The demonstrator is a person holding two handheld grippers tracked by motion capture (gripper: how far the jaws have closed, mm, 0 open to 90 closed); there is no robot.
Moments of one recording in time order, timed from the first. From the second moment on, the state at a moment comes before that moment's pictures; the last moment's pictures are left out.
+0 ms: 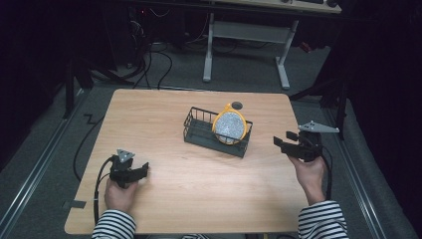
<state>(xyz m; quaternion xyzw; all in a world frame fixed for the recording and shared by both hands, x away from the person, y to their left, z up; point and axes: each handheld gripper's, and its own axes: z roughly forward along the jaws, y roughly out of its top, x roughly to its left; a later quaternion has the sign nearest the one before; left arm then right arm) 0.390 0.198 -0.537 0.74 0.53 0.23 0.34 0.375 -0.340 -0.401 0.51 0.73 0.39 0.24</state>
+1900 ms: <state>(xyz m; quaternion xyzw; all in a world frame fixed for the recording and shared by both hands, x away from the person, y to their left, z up) 0.390 0.198 -0.537 0.74 0.53 0.23 0.34 0.333 -0.348 -0.525 0.56 0.71 0.38 0.20</state>
